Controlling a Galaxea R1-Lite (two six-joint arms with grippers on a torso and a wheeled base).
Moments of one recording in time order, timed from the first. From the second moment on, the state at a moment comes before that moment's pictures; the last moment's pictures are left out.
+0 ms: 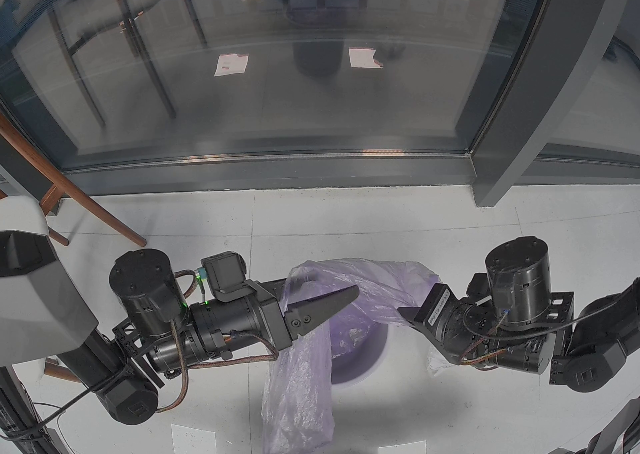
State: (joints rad) left arm -0.59 1.95 -0.43 -1.55 -0.46 -0.58; right arm 0.78 1.74 -0.58 -0.62 -0.12 1.19
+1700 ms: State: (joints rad) left arm -0.50 1.98 -0.16 -1.55 -0.46 -0.58; right arm 0.80 1.67 -0.50 -0.62 -0.11 1.17
